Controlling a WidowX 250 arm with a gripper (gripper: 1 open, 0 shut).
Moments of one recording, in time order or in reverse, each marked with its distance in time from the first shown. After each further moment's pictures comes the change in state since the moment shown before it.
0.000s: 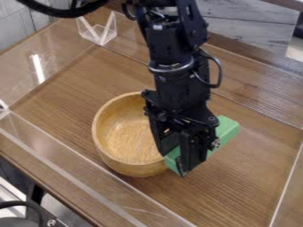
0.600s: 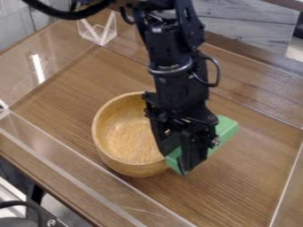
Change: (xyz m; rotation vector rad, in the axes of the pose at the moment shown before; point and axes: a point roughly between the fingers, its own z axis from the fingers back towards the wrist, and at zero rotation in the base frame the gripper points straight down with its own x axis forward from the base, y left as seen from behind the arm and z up) arm 0.004 0.004 -0.004 -0.024 -0.005 0.029
